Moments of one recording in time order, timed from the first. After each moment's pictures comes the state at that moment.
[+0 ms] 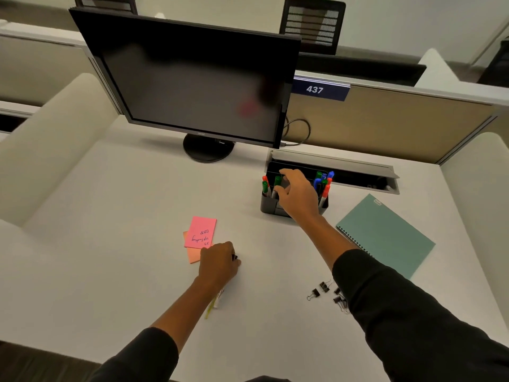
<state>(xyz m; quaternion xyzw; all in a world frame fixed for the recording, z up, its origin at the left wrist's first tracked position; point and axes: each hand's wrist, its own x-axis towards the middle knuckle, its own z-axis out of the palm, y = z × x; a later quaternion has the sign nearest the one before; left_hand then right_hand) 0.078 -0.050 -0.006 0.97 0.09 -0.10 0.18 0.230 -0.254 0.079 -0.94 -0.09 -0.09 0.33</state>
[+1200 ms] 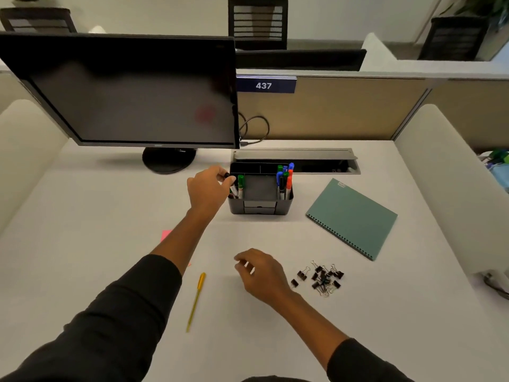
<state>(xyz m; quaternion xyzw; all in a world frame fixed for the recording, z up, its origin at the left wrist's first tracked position) 0.232 -0.099 0.100 0.94 0.05 0.13 0.32 0.053 -0.260 0.024 -0.91 -0.09 0.04 0.40</state>
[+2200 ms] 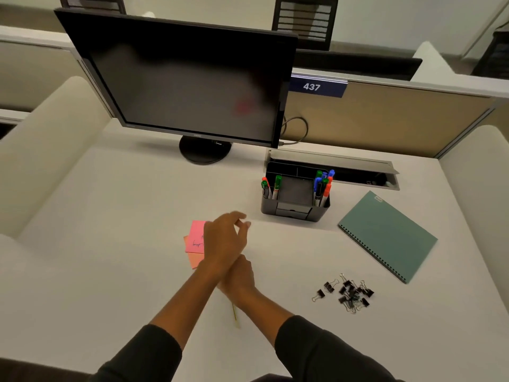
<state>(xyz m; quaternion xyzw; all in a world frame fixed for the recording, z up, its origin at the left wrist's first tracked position) 0.121 -0.056 0.048 0.92 0.08 0.11 0.36 0.064 -0.125 0.025 -0.92 0.00 0.24 0.31</state>
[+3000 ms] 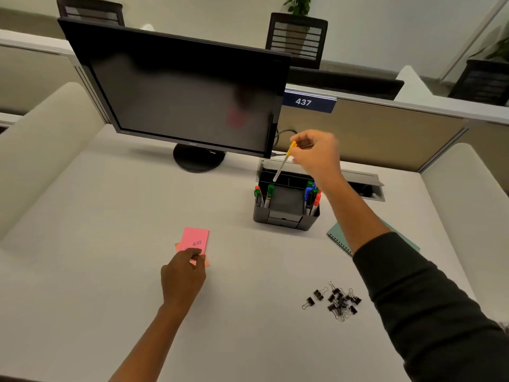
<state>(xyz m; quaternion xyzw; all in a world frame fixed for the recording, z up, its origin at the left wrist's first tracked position) 0.052 -0.001 0.005 0.91 0.21 0.12 0.35 0.266 -0.271 0.218 -0.87 -0.02 -0.13 0.47</state>
